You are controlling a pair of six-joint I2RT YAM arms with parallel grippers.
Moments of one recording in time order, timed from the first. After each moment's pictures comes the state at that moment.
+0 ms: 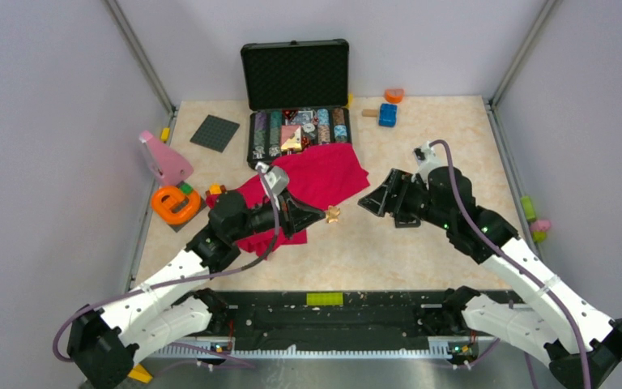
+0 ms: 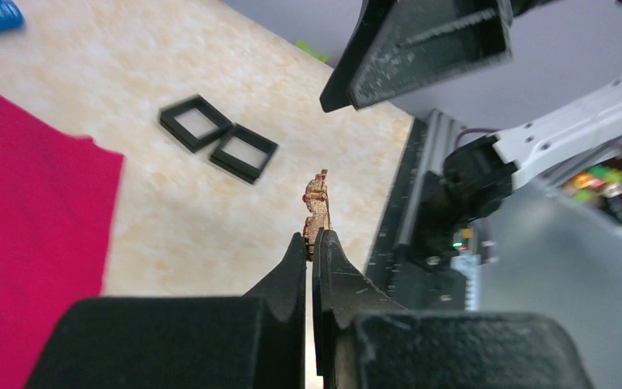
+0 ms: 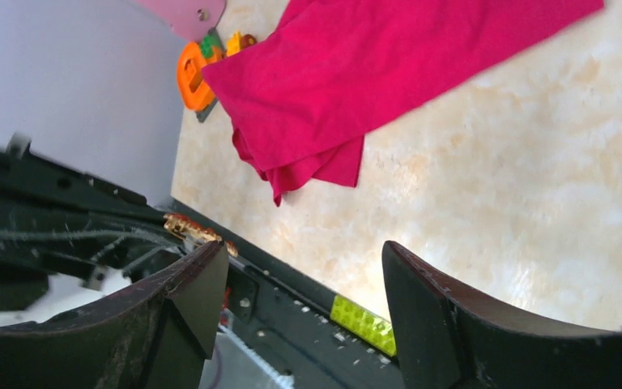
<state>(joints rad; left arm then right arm) -0.66 0.89 0.60 0.27 0.54 -0.40 0.64 0.86 0.91 -0.48 -0.13 0.76</state>
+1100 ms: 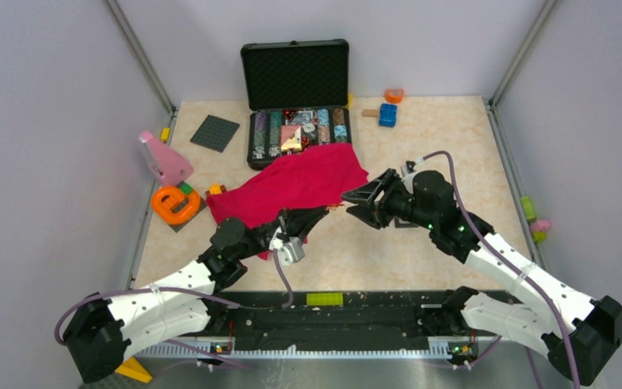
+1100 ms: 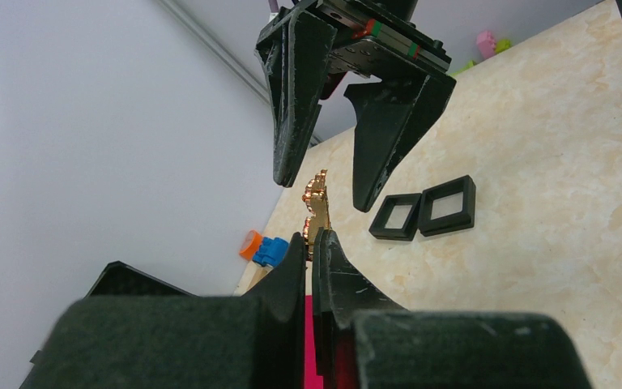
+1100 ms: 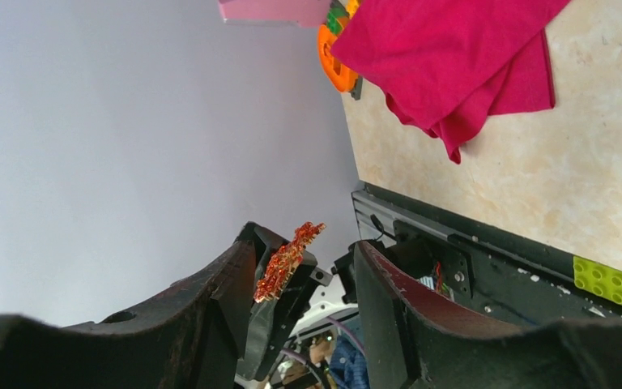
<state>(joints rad) -0.85 0.88 0.39 0.70 0.45 0.68 0.70 0.93 0.76 -0.17 -0.24 1.51</state>
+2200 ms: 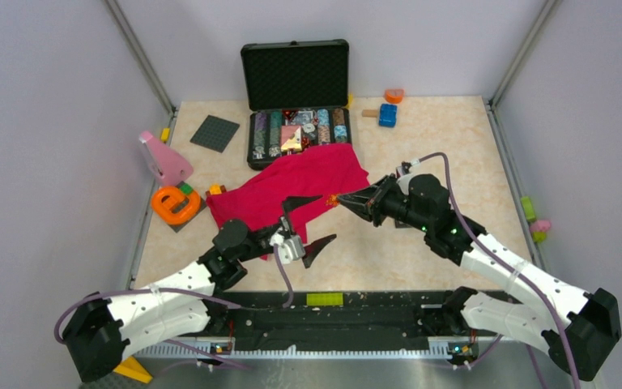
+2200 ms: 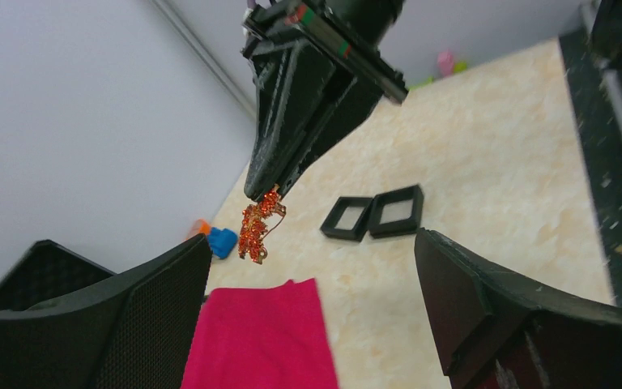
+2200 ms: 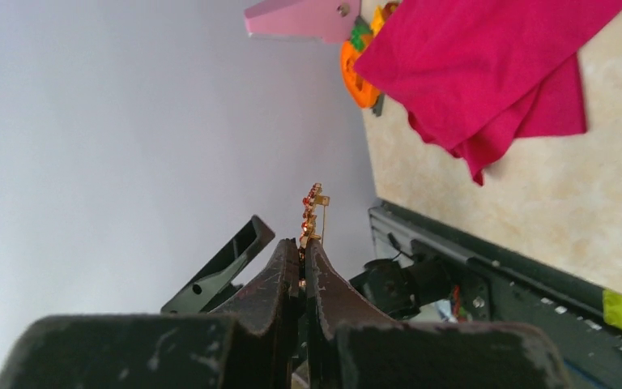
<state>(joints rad) -0.87 0.84 0.37 0.67 0.44 0.51 0.73 0.95 0.73 -0.04 -0.18 1.55</state>
